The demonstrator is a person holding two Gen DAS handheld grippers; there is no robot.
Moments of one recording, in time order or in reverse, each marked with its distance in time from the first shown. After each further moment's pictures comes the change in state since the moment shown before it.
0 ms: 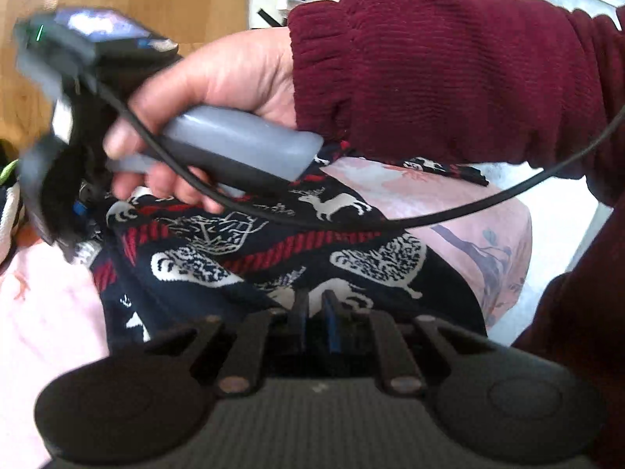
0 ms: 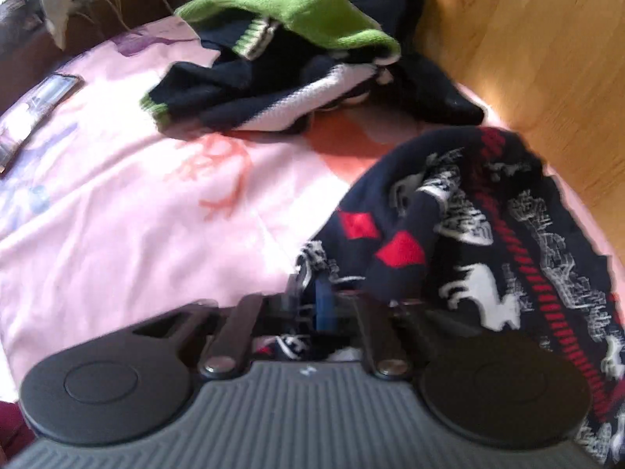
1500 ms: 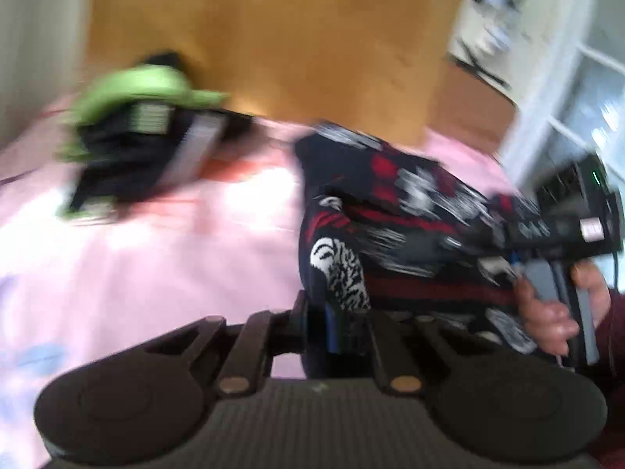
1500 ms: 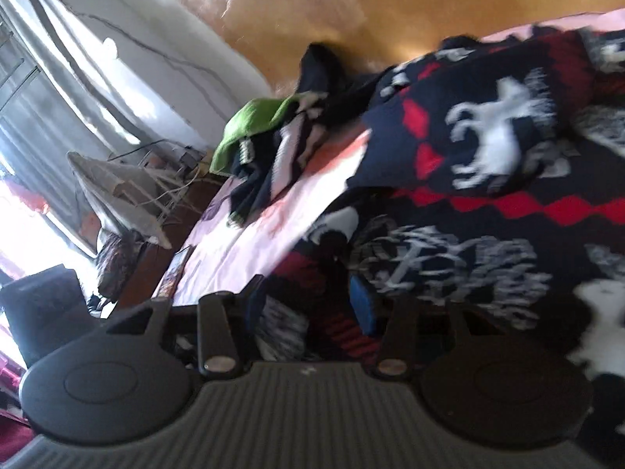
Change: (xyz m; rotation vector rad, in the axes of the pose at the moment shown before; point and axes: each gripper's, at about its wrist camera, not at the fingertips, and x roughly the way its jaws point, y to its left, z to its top) left arm -0.067 0.120 0.000 -0.459 0.018 0.317; right arm -0.094 -0.062 -0.201 0.622 -0.366 0.498
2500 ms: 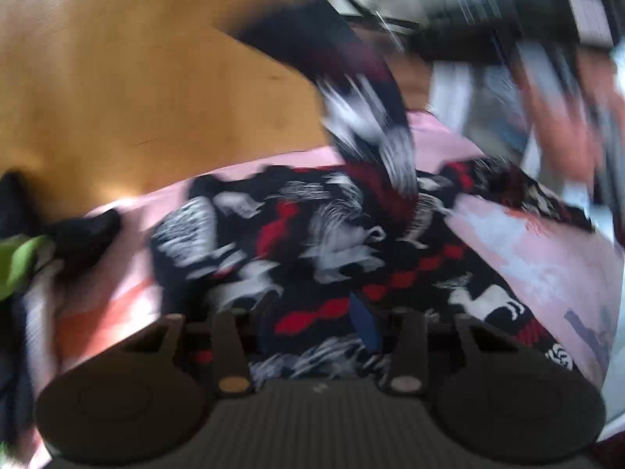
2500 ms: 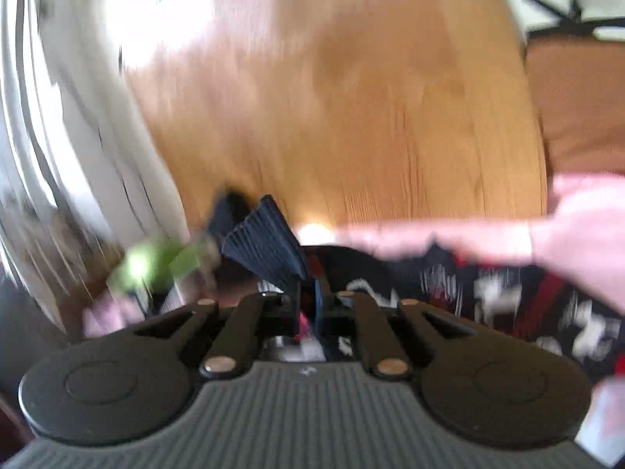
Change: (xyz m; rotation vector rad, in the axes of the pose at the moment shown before) left arm 0.140 -0.132 0.084 0.485 0.048 -0.154; right arm -0.120 -0.015 0.121 -0.168 -0.398 -0.314
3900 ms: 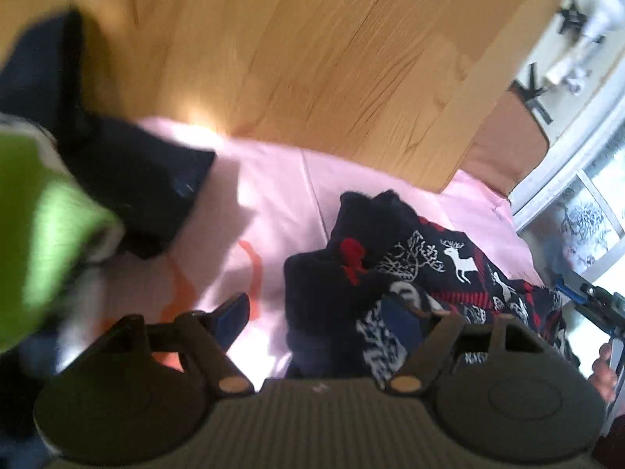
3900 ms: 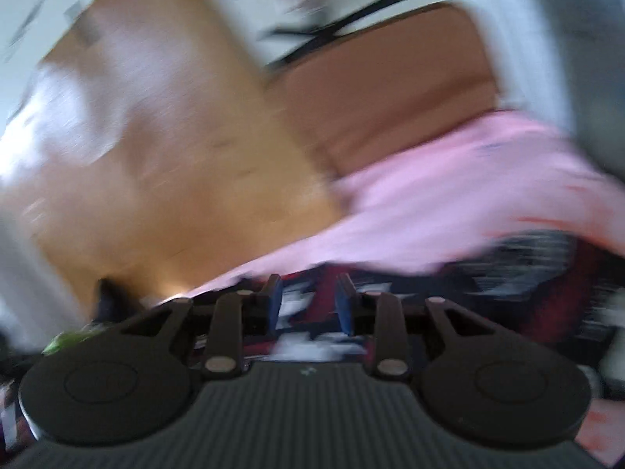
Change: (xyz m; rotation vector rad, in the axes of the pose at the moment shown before) left arm 0.051 0.183 -0.002 -0.563 0.095 -0.128; right arm -0.050 -0.101 -0.054 0.212 -0.088 -0.257
